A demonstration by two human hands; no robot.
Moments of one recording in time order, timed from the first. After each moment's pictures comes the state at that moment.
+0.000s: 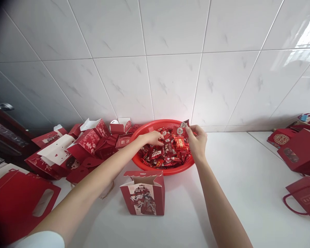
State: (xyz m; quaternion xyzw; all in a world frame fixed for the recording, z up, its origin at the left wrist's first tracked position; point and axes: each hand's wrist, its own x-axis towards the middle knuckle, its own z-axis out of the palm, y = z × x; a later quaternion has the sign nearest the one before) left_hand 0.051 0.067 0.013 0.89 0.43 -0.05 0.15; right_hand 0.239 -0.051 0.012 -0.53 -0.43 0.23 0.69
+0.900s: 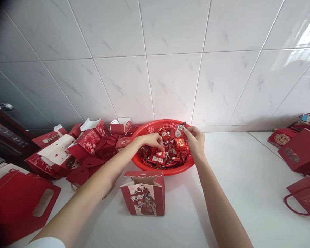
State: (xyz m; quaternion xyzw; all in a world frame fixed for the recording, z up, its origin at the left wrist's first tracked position) left_hand 0.043 0.060 0.013 0.85 0.45 -0.03 0.28; right_hand 0.240 -0.047 0.007 -0.52 -0.43 0.30 0.68
